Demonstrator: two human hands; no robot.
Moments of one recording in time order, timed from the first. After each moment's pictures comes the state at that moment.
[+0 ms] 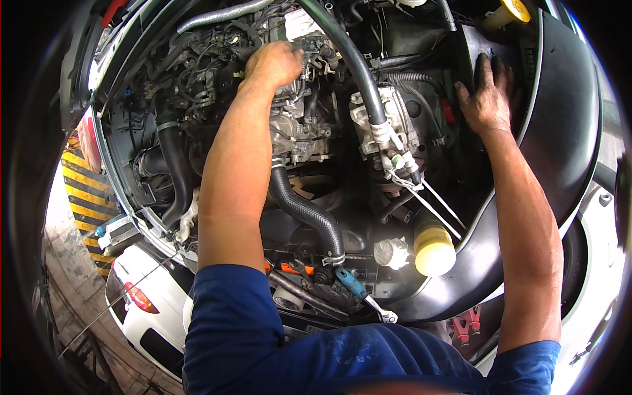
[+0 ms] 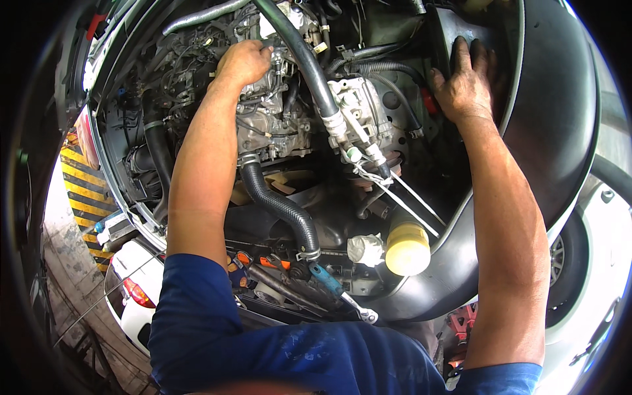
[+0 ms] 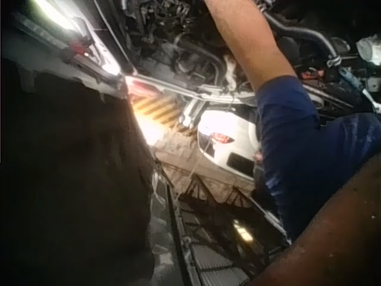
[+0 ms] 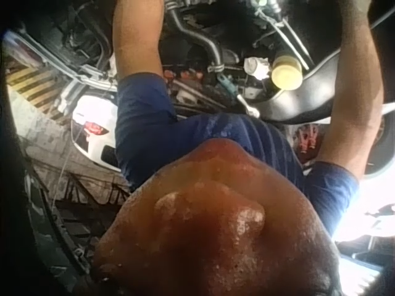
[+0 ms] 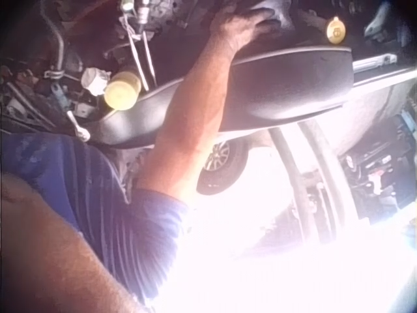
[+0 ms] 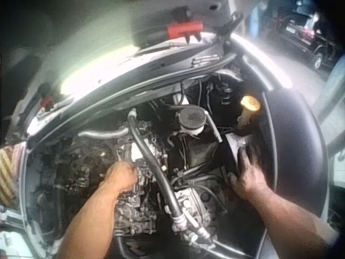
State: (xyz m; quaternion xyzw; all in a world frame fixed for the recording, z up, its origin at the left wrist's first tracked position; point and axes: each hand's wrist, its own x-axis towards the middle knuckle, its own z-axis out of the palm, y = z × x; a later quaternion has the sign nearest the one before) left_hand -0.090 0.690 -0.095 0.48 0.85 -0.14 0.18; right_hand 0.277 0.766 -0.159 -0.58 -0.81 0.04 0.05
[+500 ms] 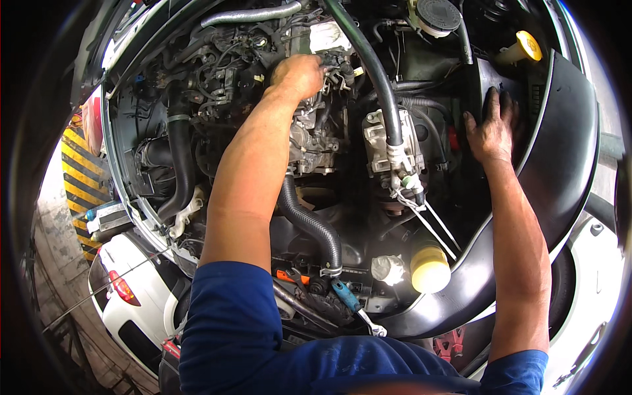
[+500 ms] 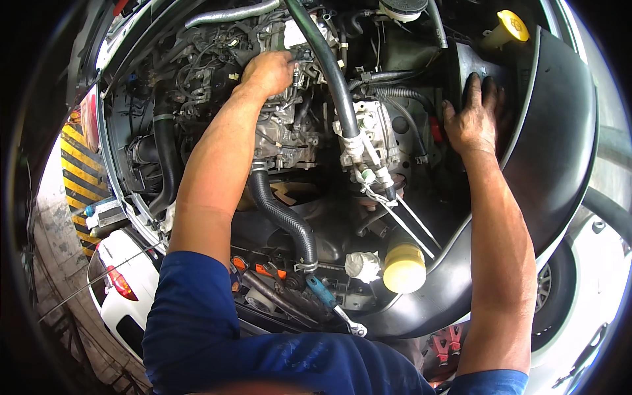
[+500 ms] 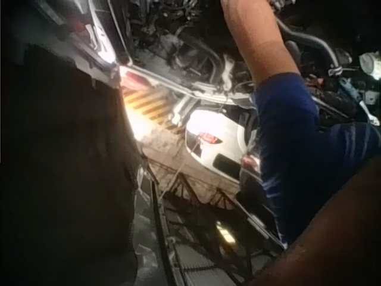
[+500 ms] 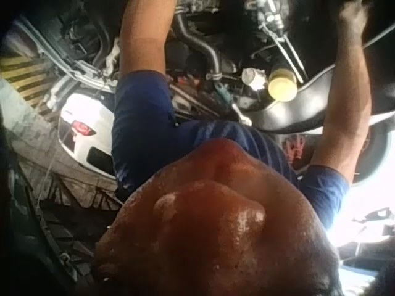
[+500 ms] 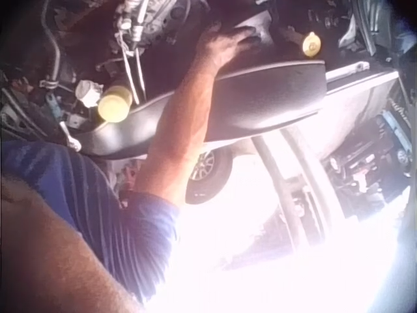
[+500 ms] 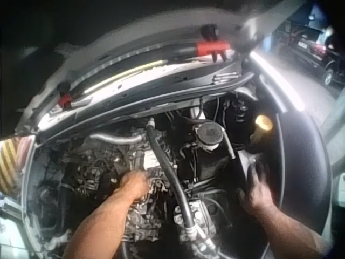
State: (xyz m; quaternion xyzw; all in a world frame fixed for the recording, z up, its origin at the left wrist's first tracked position) left_hand -0.097 0.681 -0.113 0.53 0.82 -0.11 0.16; right_hand 0.275 0.762 -0.157 -0.58 -0.81 0.05 0.07
